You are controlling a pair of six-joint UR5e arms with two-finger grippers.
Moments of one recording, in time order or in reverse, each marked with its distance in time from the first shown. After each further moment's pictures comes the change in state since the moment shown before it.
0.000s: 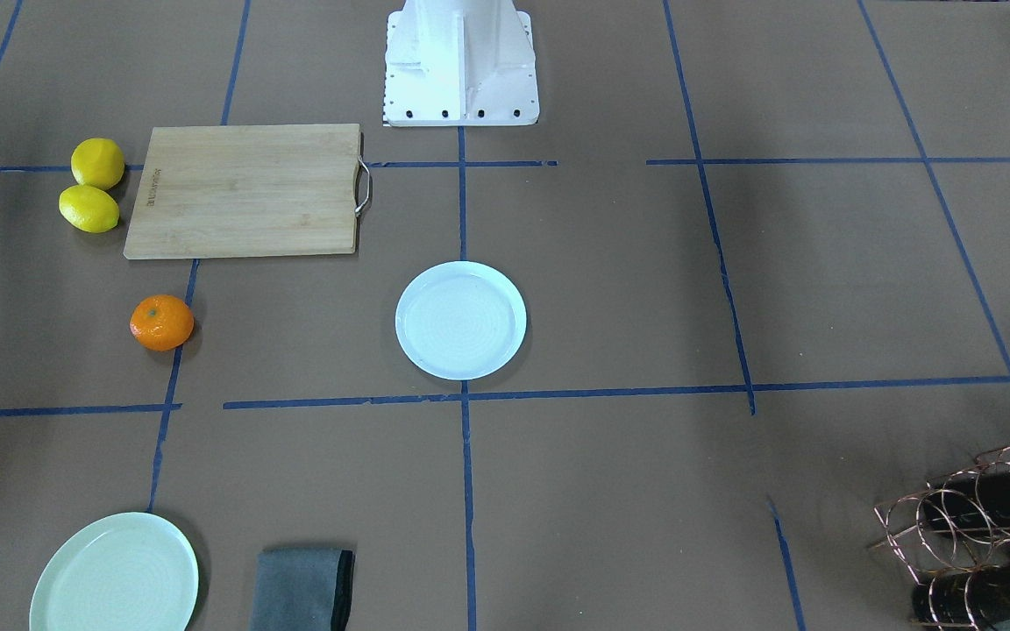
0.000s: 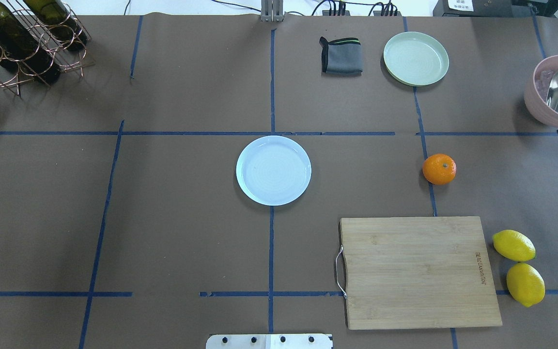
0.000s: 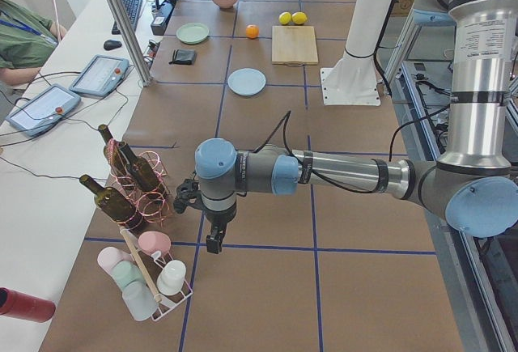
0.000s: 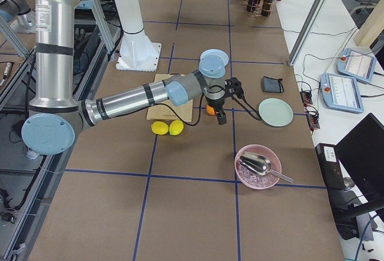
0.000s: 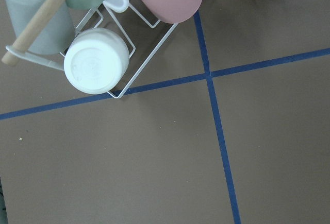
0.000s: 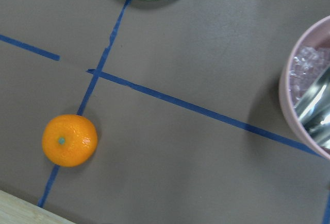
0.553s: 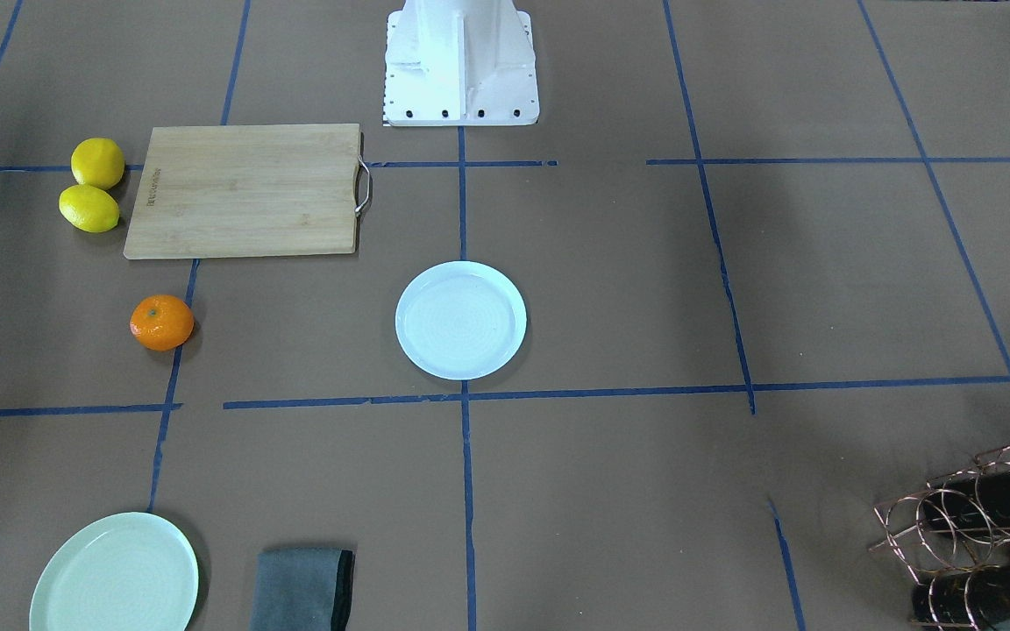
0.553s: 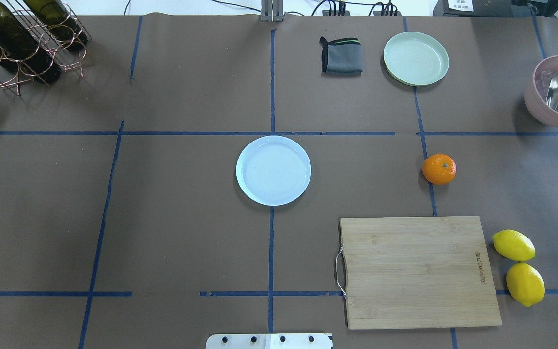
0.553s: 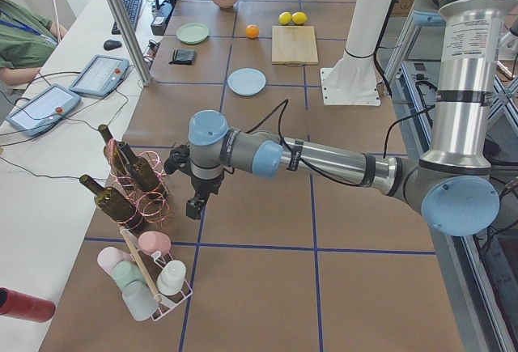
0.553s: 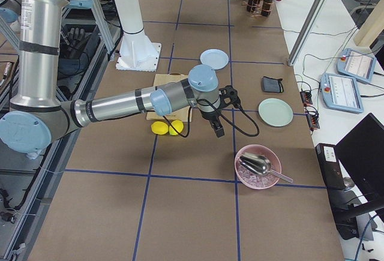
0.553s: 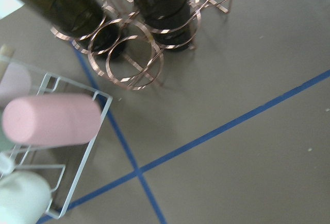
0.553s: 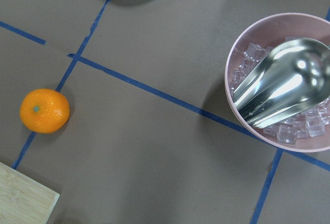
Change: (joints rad) left arm 0.063 -0.049 0.002 -0.104 0.005 -0.001; right arm 0.237 -0.084 -0.001 -0.056 0.126 -0.341
